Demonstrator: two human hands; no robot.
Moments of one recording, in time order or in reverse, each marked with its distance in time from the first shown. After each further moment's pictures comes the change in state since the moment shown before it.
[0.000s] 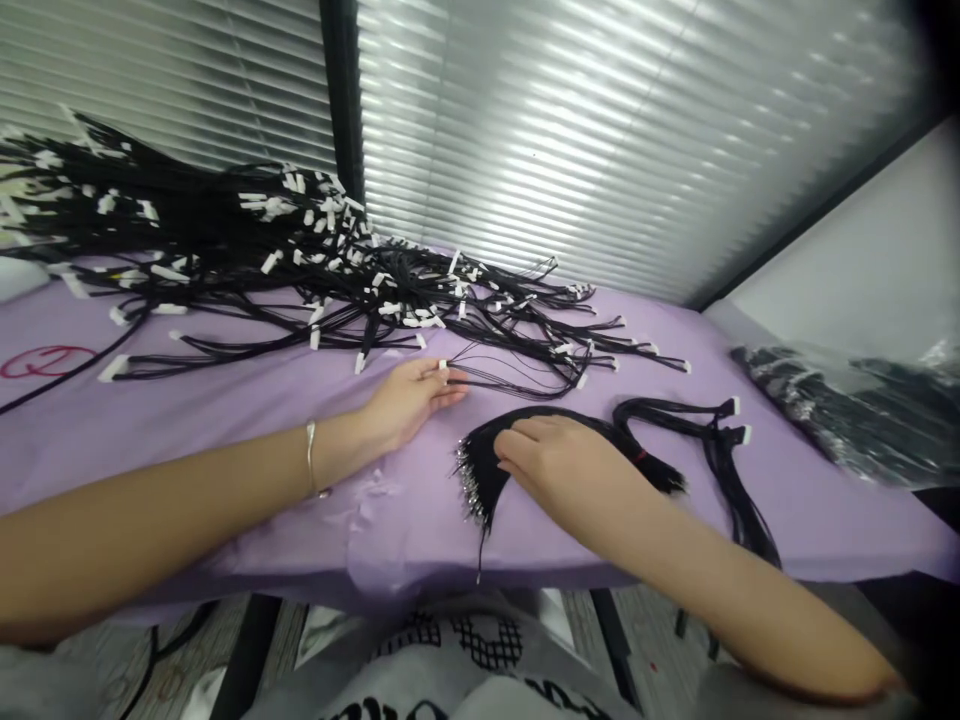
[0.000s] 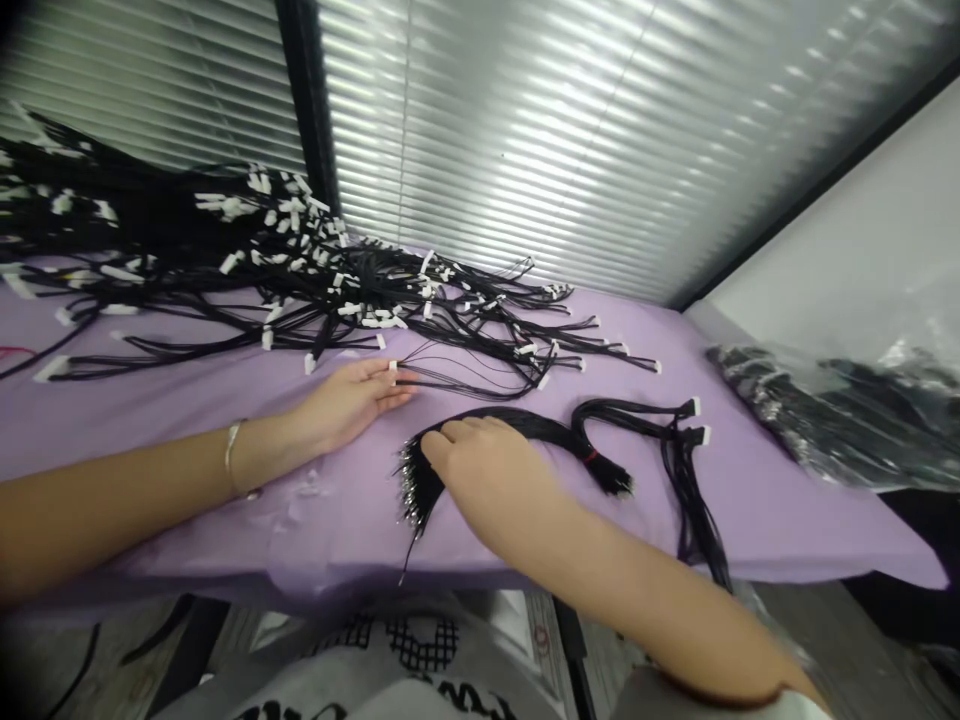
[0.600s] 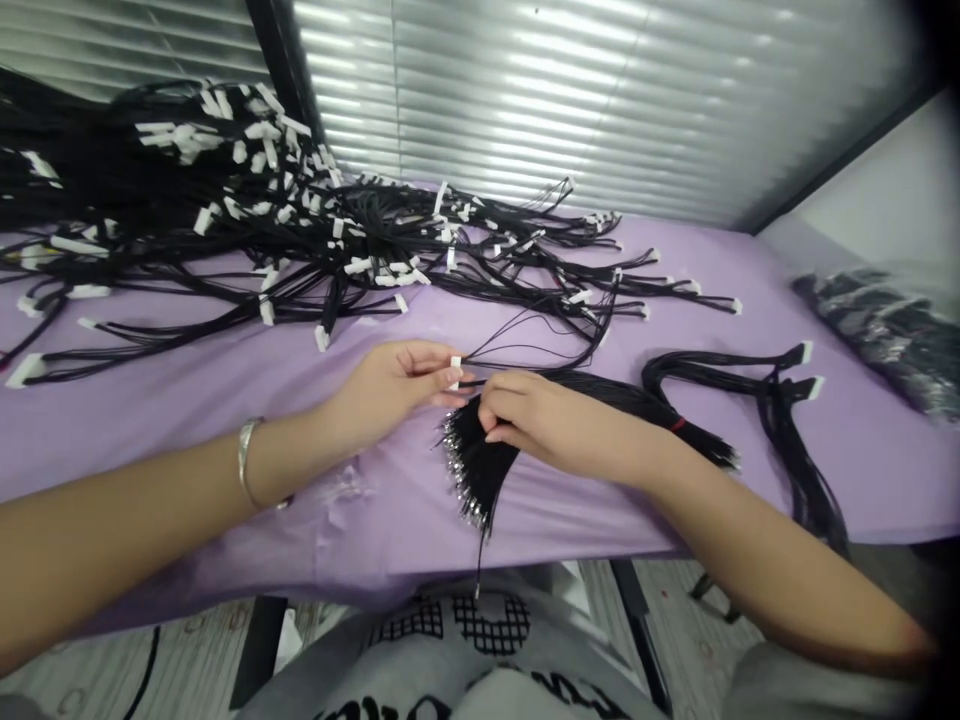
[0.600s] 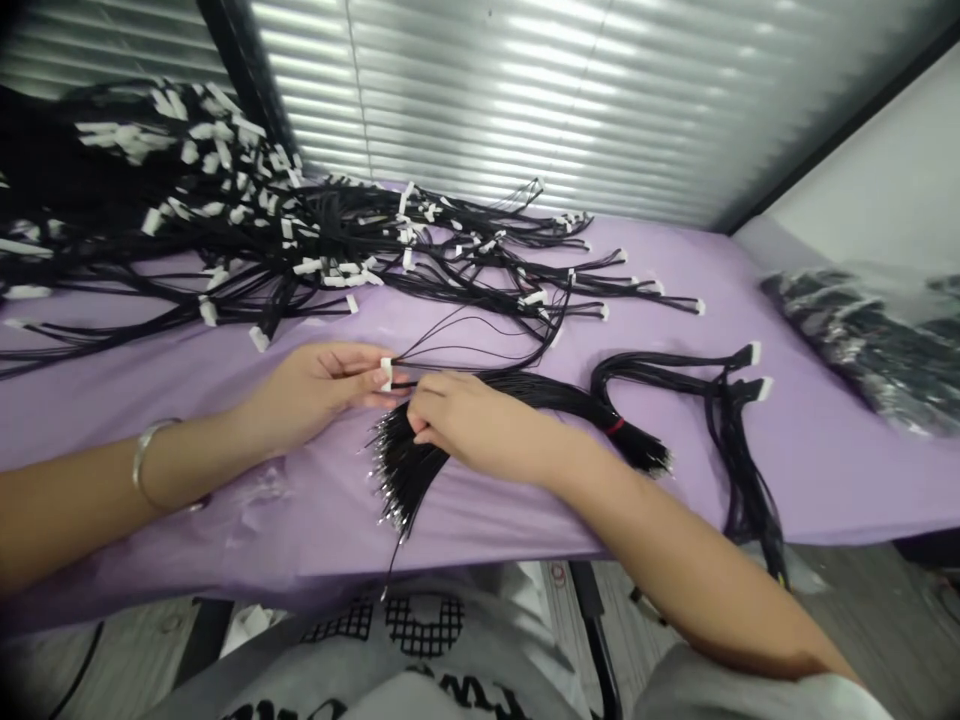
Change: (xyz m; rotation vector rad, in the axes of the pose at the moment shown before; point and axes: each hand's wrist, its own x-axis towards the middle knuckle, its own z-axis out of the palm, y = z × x) left_hand -0.004 -0.002 0.001 0.293 -0.119 -0.052; right_hand 0.022 0.045 0.039 0.607 -0.043 -0.194
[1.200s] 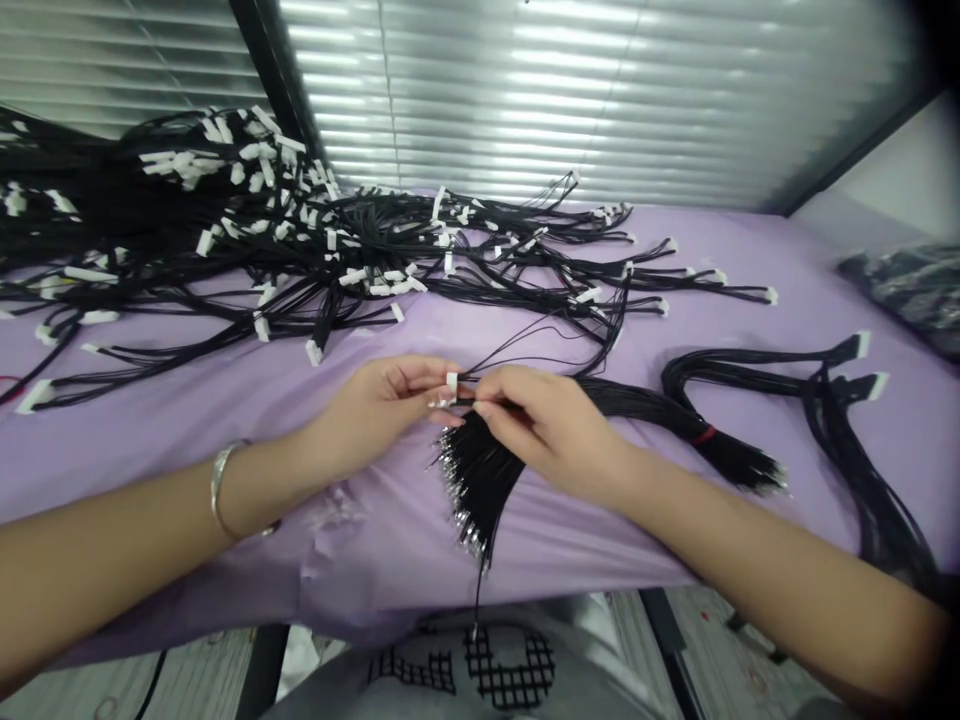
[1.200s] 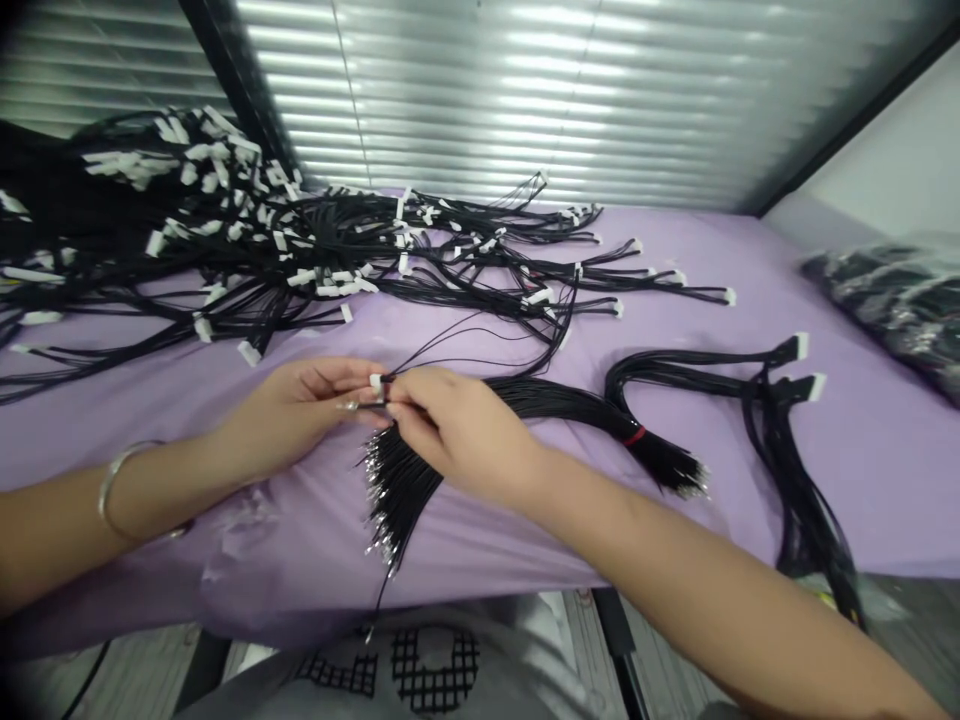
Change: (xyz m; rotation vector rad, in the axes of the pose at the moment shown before) left_hand -0.002 0.002 0.001 0.083 -0.040 0.002; right_hand 0.006 0.002 0.018 0.179 0.460 0.047
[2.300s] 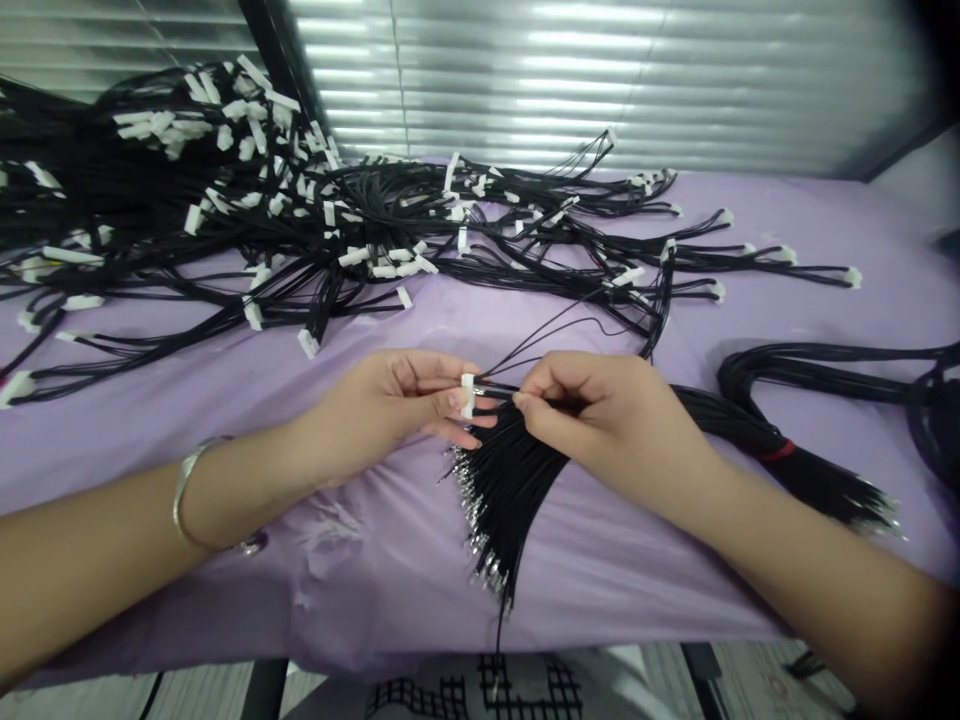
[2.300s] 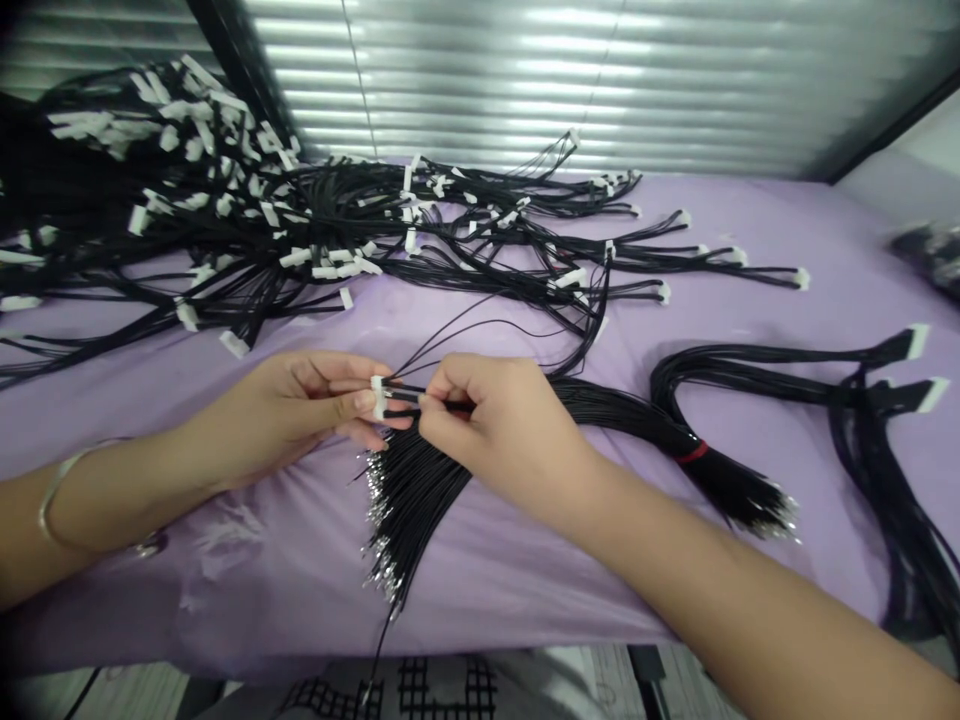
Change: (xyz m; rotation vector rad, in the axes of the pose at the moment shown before) left_hand 0.004 0.003 -0.005 -0.070 -0.113 -0.158; right_hand 0.003 0.002 -0.008 0.108 0.039 0.324
